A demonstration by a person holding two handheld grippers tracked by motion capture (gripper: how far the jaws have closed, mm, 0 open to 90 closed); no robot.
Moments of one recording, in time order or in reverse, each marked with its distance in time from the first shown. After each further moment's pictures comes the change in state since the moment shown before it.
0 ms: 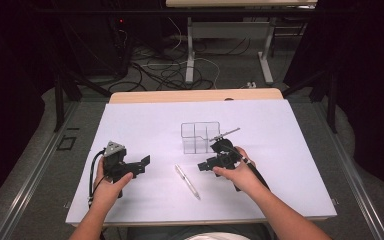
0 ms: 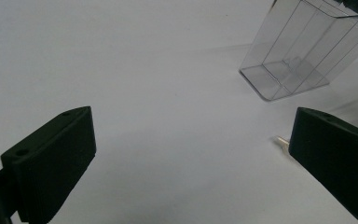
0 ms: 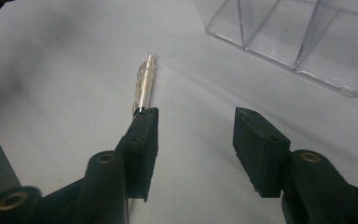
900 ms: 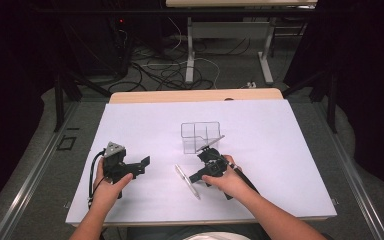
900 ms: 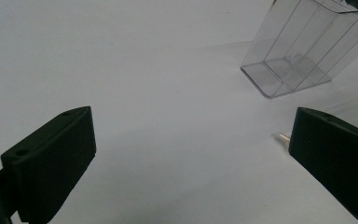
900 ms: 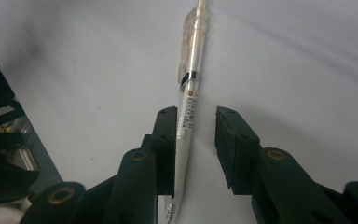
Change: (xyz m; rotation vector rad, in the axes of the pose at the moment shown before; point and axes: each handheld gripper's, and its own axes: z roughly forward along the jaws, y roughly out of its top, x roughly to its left) left arm 0.000 -0.002 -0.002 0.007 0.008 -0.002; right arm 0.022 -0.008 0.034 0.137 0.093 0.020
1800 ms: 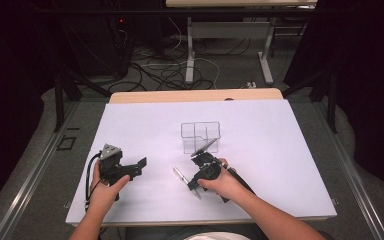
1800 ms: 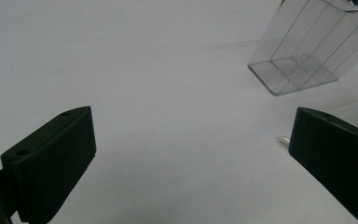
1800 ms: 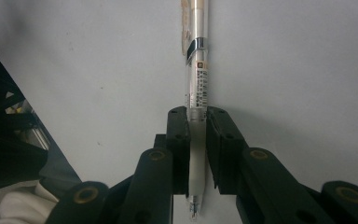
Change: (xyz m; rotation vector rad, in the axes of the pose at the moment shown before) left arm 0.003 -0.004 -0.007 -0.006 0.022 -0.010; right arm 0.008 0.000 0.016 0.132 0.019 0.069
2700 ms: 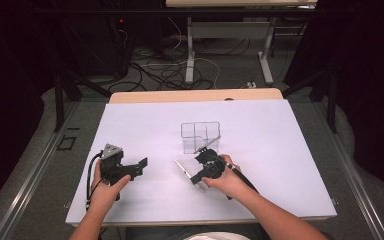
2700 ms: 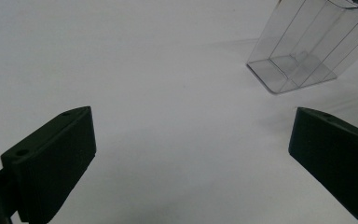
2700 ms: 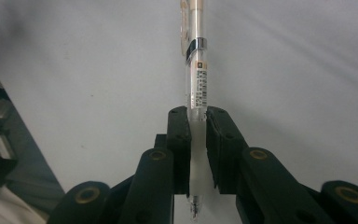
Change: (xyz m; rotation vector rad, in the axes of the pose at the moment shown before) left arm -0.001 0.000 0.003 0.001 -0.006 0.000; right arm 0.002 0.000 -0.023 -0.034 -0.084 -0.124
